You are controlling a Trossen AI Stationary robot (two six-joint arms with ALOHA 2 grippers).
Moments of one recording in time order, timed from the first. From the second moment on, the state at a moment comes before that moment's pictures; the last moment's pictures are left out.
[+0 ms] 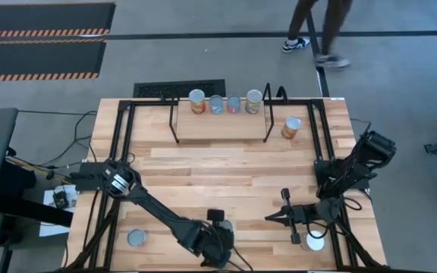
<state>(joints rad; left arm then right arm) -0.58 2.23 1.86 -0.80 -0.36 -0.40 0.92 1.59 0.29 1.27 0.79 0.03</state>
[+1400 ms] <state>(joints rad) 0.35 2.14 1.87 -0.64 -0.08 -0.05 0.63 1.42 0.29 1.16 0.67 -0.19</state>
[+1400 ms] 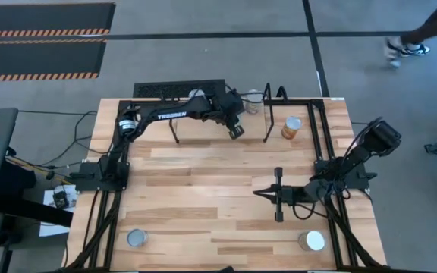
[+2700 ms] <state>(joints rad) 0.35 2.18 1.87 -0.57 -0.17 -0.04 0.67 1.34 0.29 1.08 0.68 -0.21</state>
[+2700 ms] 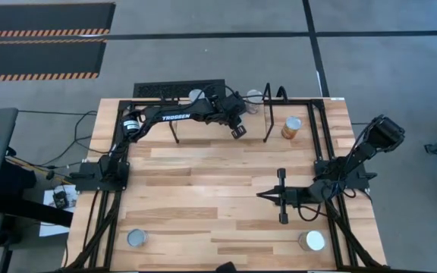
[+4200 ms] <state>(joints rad) -0.06 1.60 0.74 0.66 -0.14 -0.06 0.71 1.26 0.60 0.33 0.73 0.11</state>
